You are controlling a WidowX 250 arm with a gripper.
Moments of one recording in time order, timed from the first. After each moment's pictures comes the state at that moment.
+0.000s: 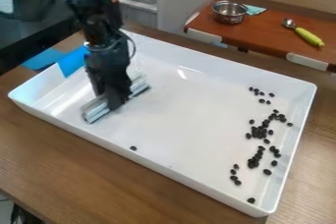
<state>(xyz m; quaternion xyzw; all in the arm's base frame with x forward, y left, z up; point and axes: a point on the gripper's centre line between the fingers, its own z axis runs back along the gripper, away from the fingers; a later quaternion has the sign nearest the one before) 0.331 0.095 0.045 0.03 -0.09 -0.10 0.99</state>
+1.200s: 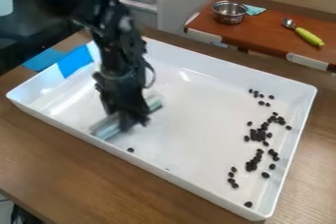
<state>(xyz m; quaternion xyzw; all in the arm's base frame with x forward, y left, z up) 0.295 0.021 0.038 0.05 -0.09 -0.10 0.99</state>
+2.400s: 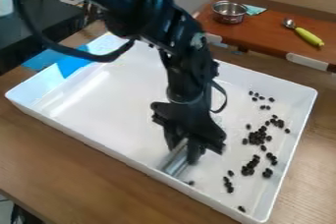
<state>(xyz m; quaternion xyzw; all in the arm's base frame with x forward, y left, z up) 0.294 -0.080 0.042 -0.04 -0.08 -0.05 0.99</state>
